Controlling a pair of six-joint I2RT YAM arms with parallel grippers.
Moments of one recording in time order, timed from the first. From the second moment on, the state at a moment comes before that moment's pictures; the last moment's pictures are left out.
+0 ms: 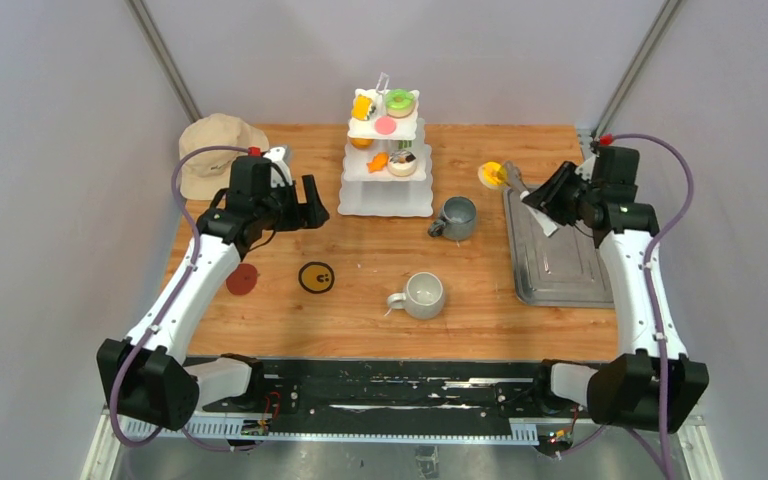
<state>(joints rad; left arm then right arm) -0.23 1.20 1.08 -0.54 0.17 -0.31 -0.15 1.19 1.19 -0.69 -0.34 0.49</state>
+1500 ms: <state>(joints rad) -0.23 1.17 1.08 -0.59 0.12 -0.31 0.28 1.98 1.69 -0.48 -0.23 0.52</state>
